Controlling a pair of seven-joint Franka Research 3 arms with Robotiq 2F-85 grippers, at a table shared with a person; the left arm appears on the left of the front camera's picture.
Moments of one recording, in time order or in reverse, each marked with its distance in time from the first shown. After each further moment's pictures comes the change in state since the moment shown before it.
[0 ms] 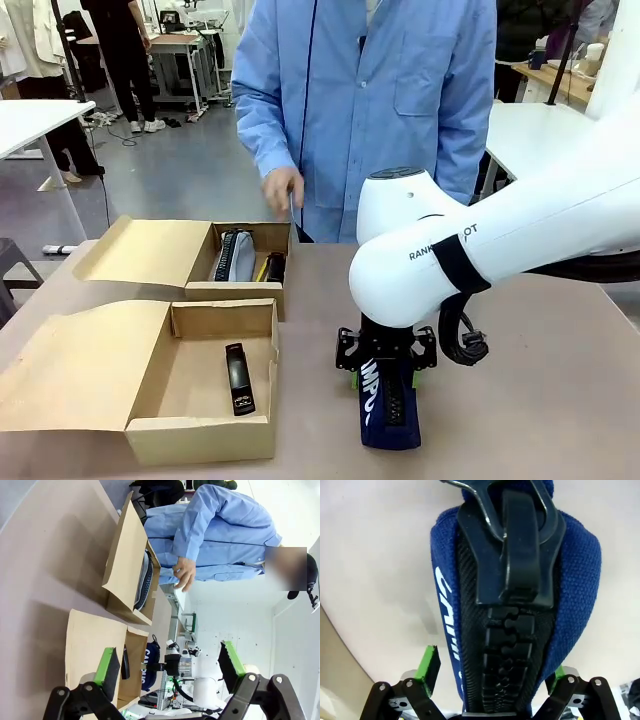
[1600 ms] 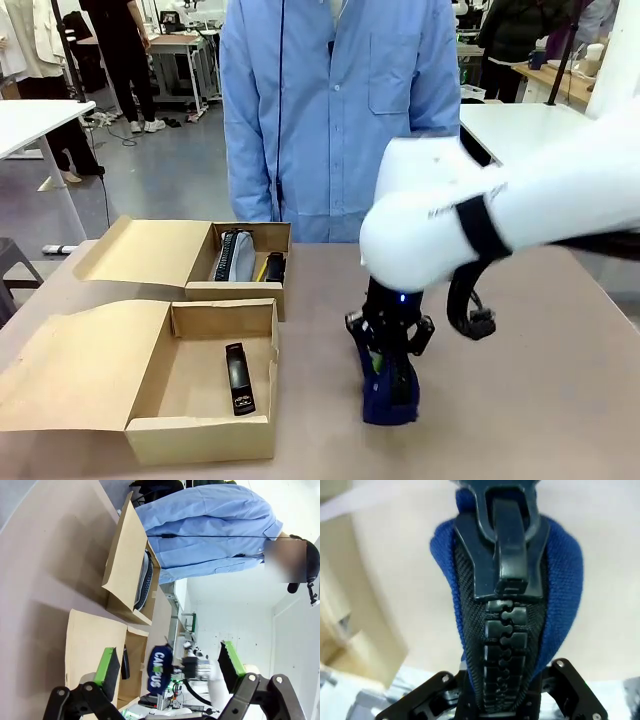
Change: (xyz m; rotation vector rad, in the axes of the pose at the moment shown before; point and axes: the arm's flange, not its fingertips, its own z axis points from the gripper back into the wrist) left arm 0.000 0.000 0.000 0.000 0.000 0.000; right arm -0.015 -0.013 0.075 0.191 -0.011 0.057
